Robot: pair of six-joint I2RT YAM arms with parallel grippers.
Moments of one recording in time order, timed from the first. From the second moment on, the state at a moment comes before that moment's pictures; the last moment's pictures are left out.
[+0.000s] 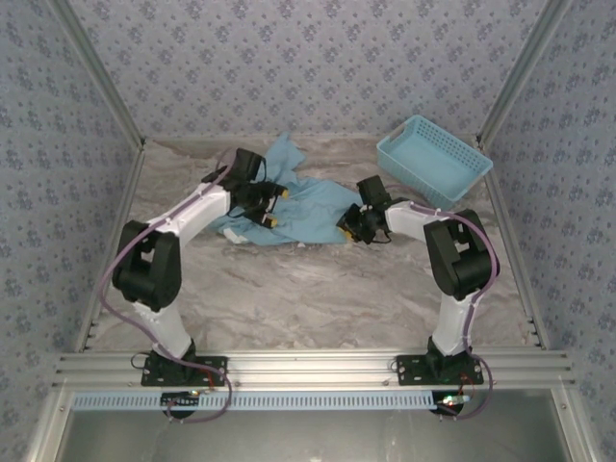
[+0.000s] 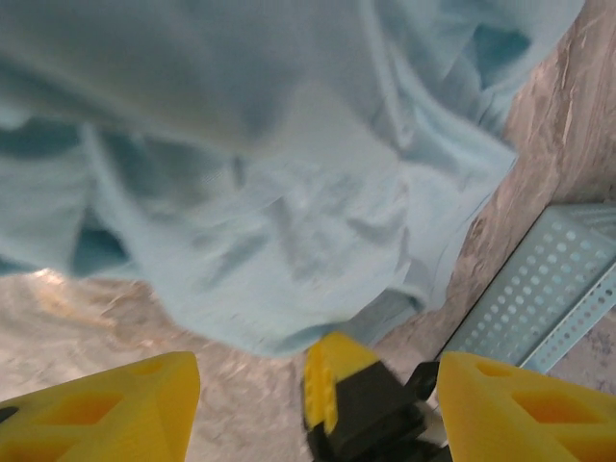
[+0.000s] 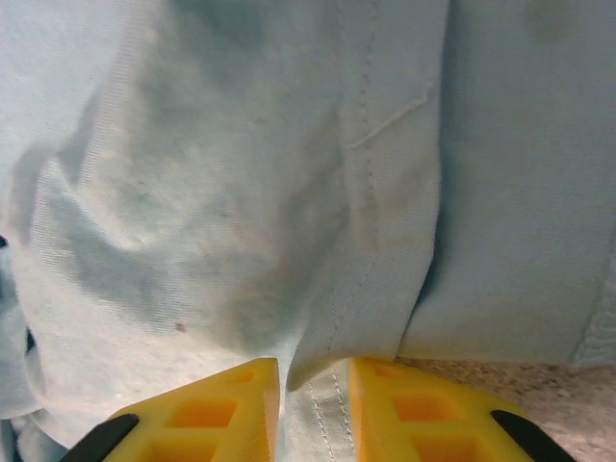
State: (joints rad) left arm -0.41 1.82 1.40 -0.58 0.31 -1.54; right arm 0.38 1.88 1.13 -0.30 -0.31 1.02
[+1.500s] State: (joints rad) left arm -0.30 1.62 1.31 -0.63 0.17 -1.62; right arm 0.37 1.76 1.09 -0.31 -0.27 1.05
